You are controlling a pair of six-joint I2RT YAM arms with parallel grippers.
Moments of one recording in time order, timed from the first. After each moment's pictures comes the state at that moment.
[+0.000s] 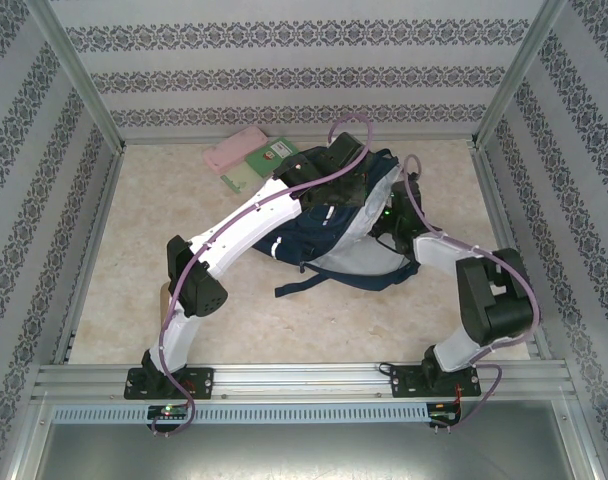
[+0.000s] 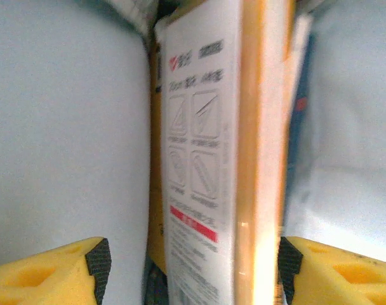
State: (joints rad) left arm -0.82 2.13 2.33 -1.02 -0.10 -0.66; right arm 0.20 1.56 0.77 0.27 -0.39 1.18
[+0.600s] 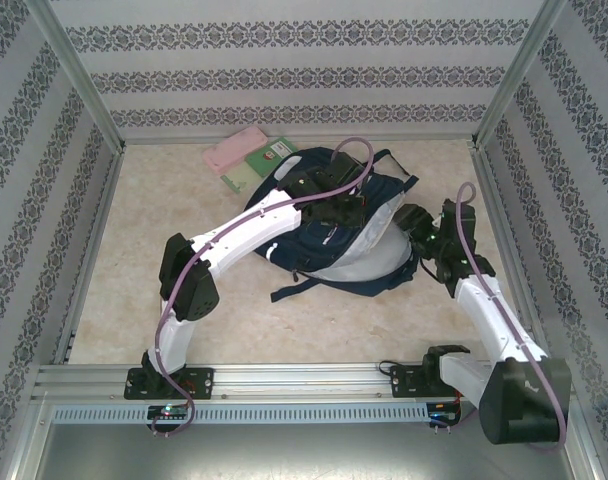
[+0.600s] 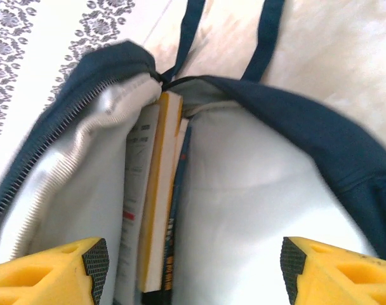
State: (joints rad) left arm -0.82 2.06 2.03 -0.87 0.07 -0.67; right arm 0.01 1.03 0.63 -0.19 -0.27 0.89
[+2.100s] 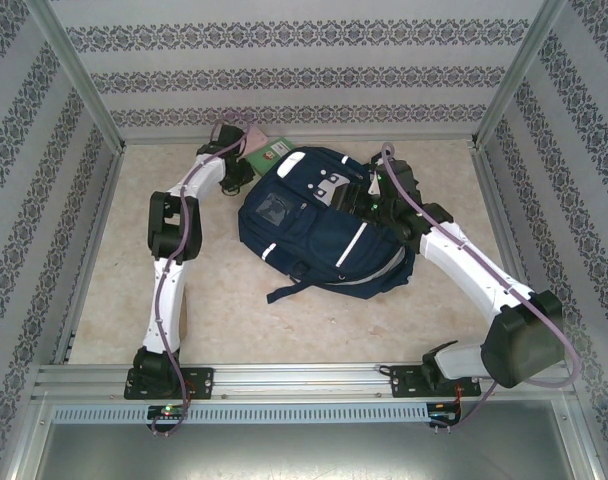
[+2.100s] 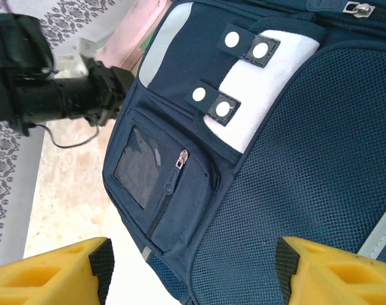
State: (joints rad) left arm -0.13 2.53 2.21 -0.75 0.05 -0.68; right arm 0.41 1.37 1.10 -0.40 -0.20 0.70
